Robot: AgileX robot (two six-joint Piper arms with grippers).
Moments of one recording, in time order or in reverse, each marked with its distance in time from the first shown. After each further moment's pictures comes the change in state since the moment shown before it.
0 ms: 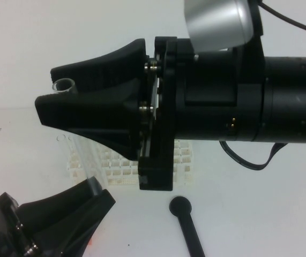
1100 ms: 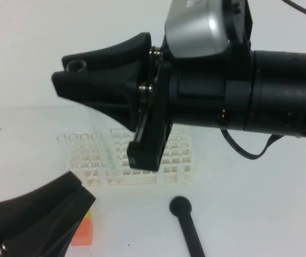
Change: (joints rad) right arm 0.001 0.007 -0.002 0.000 -0.130 -0.120; left arm 0.000 -0.103 0.000 -0.031 0.047 0.030
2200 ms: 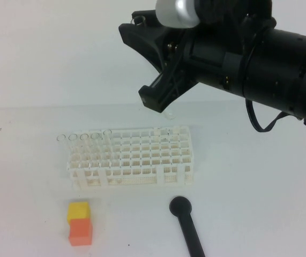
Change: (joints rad) right arm 0.000 -0.002 0.000 0.043 -0.486 -0.183; left arm 0.461 -0.347 0.000 0.004 0.318 0.016
